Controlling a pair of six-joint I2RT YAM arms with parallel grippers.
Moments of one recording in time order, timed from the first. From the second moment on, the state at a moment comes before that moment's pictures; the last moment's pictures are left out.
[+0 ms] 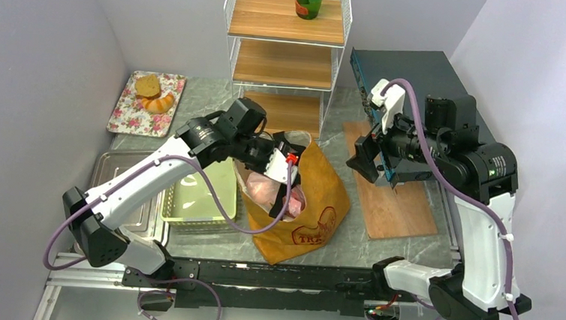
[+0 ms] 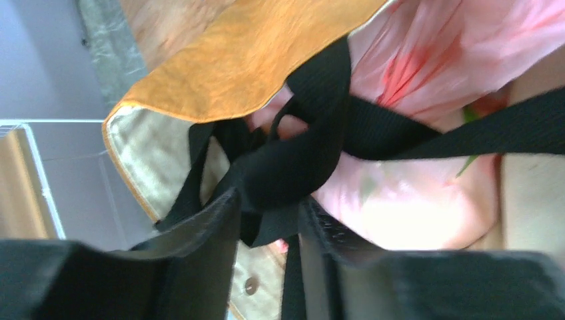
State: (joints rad) left arm -0.81 1.43 1.51 -0.86 0.47 1.14; right arm 0.38 1.21 1.95 -1.36 -0.42 -0.36
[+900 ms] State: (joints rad) left arm -0.63 1.21 1.41 -0.65 0.58 0.67; right arm 0.54 1.22 1.69 -1.06 -0.53 -0.23
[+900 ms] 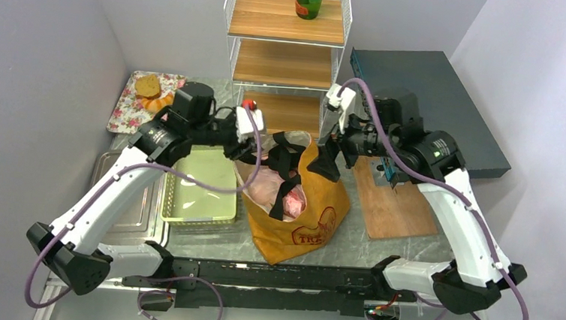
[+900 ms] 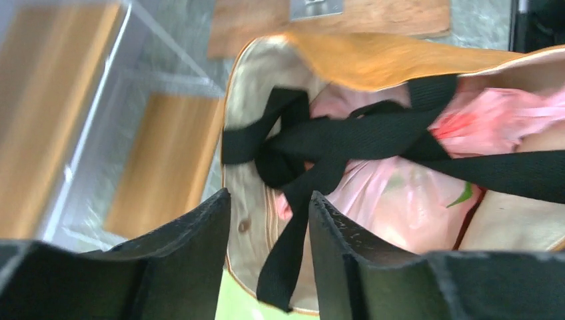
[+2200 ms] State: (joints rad) left arm -0.53 1.42 1.25 -0.40 0.92 0.01; right arm 0.60 1.17 1.65 -1.03 -0.27 -0.25
